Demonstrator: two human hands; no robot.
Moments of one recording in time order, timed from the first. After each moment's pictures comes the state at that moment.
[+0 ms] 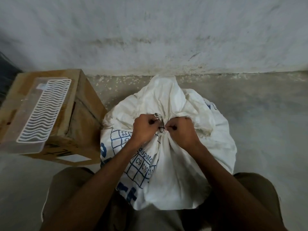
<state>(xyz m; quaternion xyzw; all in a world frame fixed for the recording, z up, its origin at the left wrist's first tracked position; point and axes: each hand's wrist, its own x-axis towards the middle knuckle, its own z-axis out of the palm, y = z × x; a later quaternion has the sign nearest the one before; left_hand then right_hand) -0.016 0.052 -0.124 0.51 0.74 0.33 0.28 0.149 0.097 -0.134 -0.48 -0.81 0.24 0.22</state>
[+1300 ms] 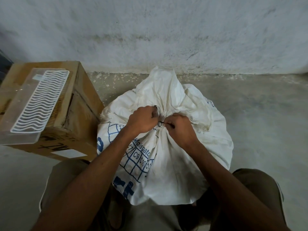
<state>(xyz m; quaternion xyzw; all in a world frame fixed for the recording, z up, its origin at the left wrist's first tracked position) -0.029 0.060 -0.112 0.61 0.73 0.17 0.26 0.151 0.084 -0.140 -0.45 -0.84 0.20 0.21</state>
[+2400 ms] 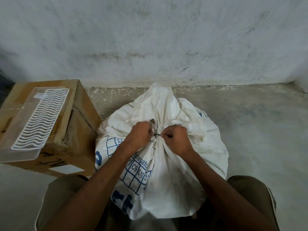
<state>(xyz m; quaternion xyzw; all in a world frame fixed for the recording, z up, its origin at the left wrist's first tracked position) -0.023 0.052 -0.115 0.65 0.71 0.16 0.21 0.154 0.087 -0.136 -0.49 -0.80 0.27 0.24</state>
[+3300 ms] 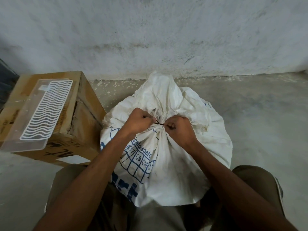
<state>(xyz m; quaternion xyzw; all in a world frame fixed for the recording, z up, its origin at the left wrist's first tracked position) -0.037 0.047 -0.093 0.45 0.71 0.34 0.43 0.152 0.082 -0.140 -0.50 -0.80 0.23 0.23</state>
